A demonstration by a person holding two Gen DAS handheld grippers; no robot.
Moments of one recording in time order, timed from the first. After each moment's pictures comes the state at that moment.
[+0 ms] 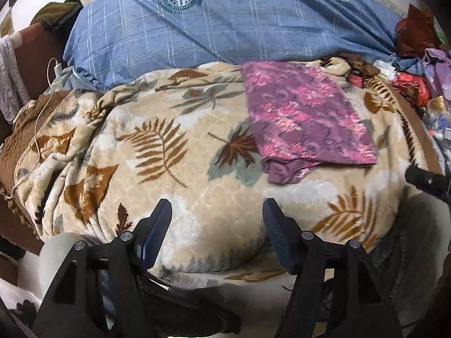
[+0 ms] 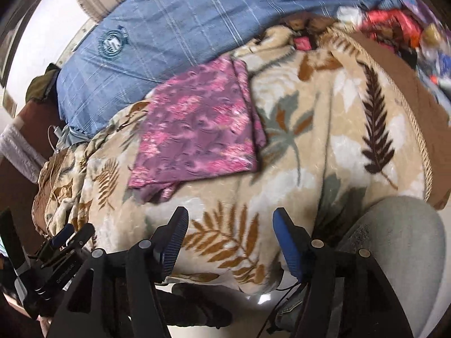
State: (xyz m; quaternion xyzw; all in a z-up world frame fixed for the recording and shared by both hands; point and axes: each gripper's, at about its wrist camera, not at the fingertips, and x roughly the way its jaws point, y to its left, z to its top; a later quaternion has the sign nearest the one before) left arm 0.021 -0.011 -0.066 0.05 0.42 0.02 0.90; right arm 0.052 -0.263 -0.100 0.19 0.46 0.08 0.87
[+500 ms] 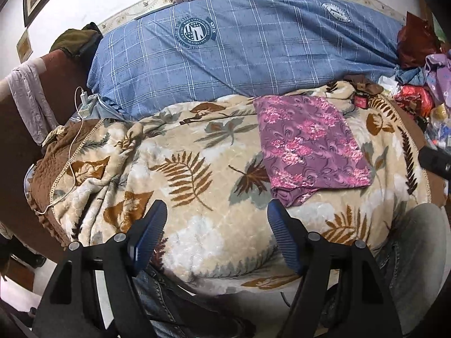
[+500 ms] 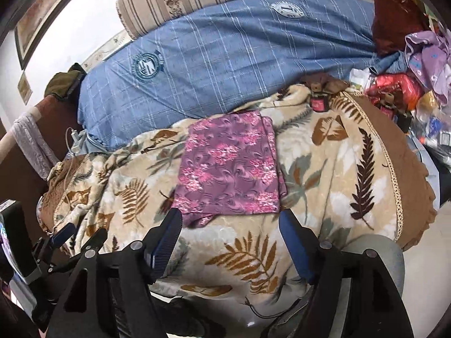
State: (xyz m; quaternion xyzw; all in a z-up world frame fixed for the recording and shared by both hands) left arm -0.005 -0.020 -0.006 0.07 0.38 0.07 0.92; right arm 0.023 -0.233 -0.008 0.13 0.38 0.08 0.91
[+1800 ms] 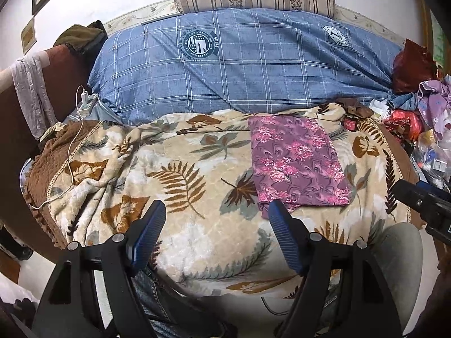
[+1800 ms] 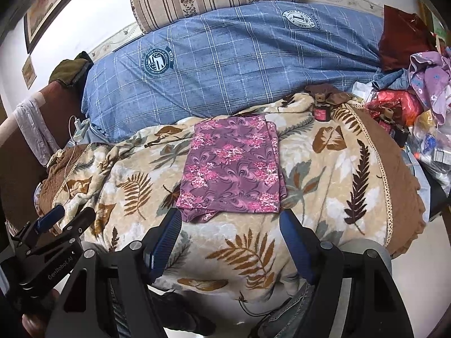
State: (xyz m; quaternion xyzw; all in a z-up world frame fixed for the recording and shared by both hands) left arm -0.021 -0.018 0.026 0.03 0.36 0.06 0.93; right arm 0.012 -0.222 0.010 0.09 0.38 0.08 0.91
